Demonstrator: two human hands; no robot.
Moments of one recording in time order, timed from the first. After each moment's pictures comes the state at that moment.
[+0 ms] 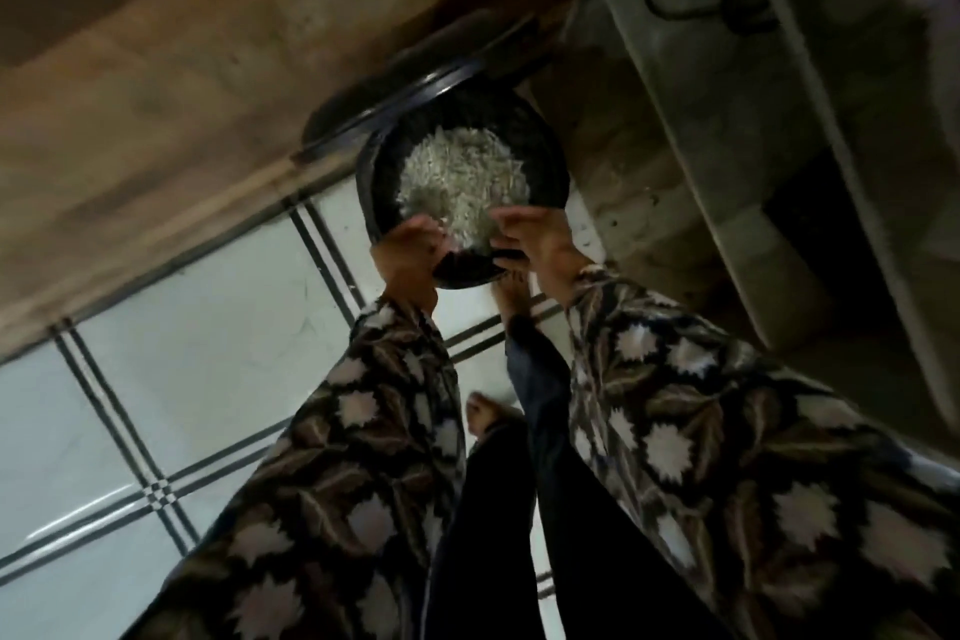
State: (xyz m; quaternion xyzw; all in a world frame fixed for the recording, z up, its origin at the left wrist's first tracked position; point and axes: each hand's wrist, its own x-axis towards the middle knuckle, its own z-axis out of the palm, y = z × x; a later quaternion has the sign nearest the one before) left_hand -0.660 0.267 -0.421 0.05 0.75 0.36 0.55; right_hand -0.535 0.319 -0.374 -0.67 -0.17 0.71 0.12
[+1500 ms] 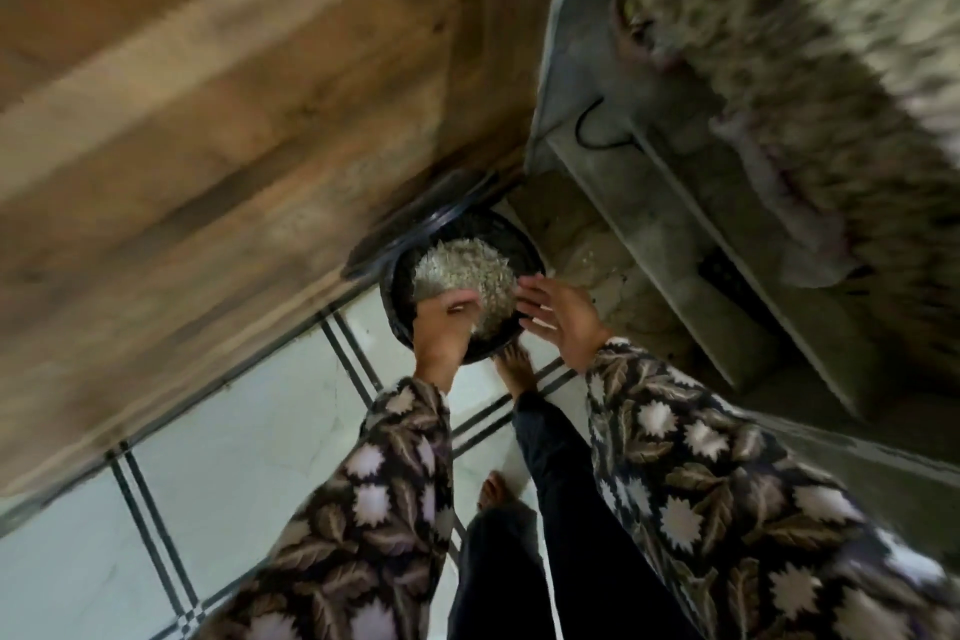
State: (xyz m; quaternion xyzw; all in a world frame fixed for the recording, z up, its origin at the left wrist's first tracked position) left_hand -0.627 0.268 -0.286 0.26 0.77 0.29 0.51; right_hand -0.493 0.299 -0.266 -0.63 -0.12 0.72 0.26
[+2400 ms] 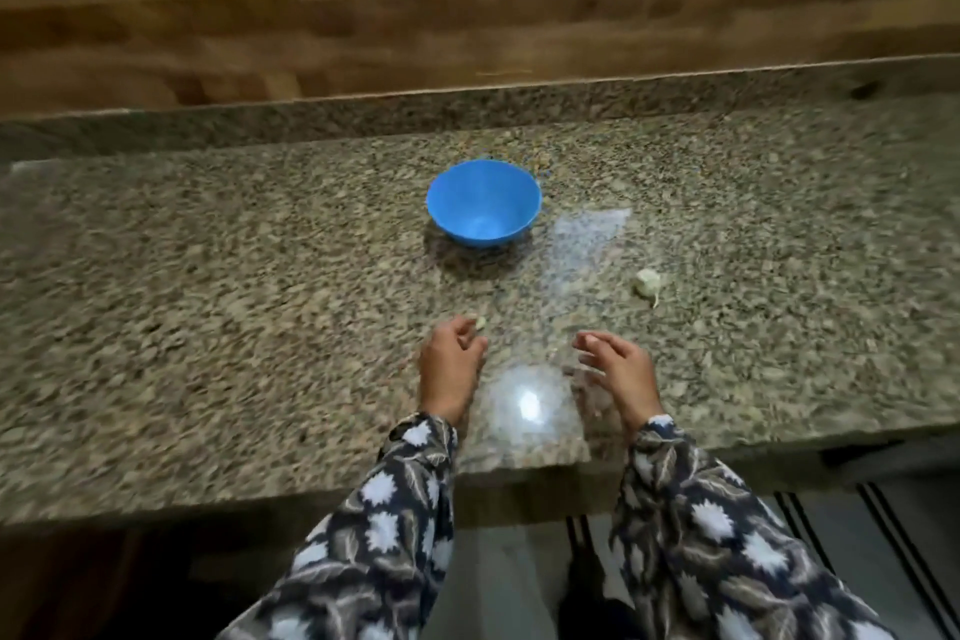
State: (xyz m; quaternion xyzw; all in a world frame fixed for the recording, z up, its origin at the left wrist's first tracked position) left_hand -0.076 0.093 -0.019 0.78 0.38 0.14 0.48; right_hand 0.002 -0.071 0.005 -0.70 0.04 0.24 0.67
